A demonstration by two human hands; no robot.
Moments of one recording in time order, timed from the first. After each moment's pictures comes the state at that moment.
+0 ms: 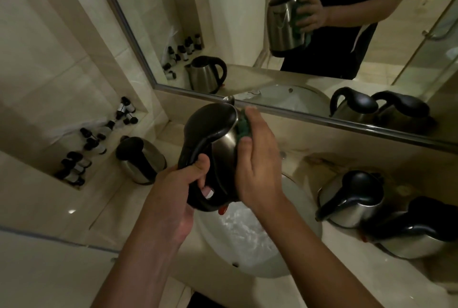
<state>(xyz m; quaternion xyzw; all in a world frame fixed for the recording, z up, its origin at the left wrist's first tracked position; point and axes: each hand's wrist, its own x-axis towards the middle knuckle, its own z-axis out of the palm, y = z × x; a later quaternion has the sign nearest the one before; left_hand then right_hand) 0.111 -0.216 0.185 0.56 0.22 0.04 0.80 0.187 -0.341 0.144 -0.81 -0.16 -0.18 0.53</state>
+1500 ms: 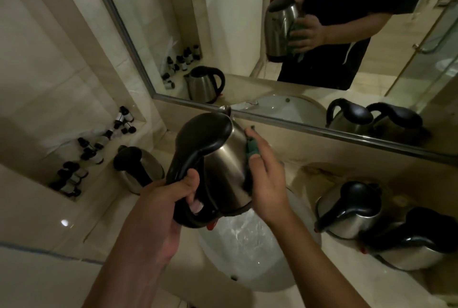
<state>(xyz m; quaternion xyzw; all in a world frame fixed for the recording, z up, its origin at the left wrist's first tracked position) 0.095 -0.206 0.209 0.57 0.20 0.03 0.80 0.187 -0.357 0.133 -0.74 -0.13 -0.05 0.65</state>
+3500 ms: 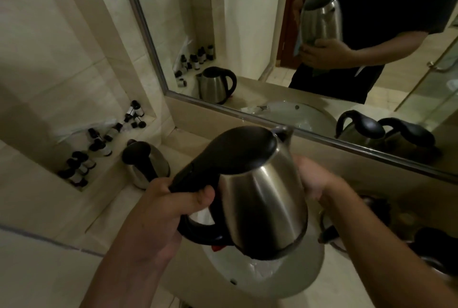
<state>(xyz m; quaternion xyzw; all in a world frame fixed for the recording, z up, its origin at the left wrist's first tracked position) 0.086 -0.182 0.218 0.62 0.12 0.00 0.77 0.223 -0.401 0.196 -0.73 0.00 0.33 0.59</state>
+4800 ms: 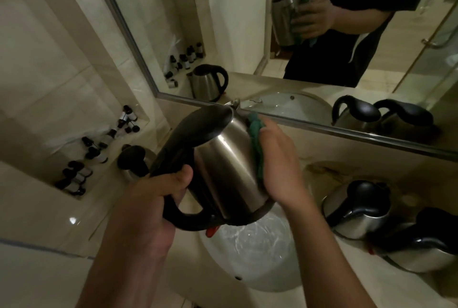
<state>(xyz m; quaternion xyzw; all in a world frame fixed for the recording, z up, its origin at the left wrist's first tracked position) 0.099 -0.206 0.232 0.57 0.21 0.08 0.79 0.201 -0.365 0.188 -0.76 -0.14 0.04 0.64</state>
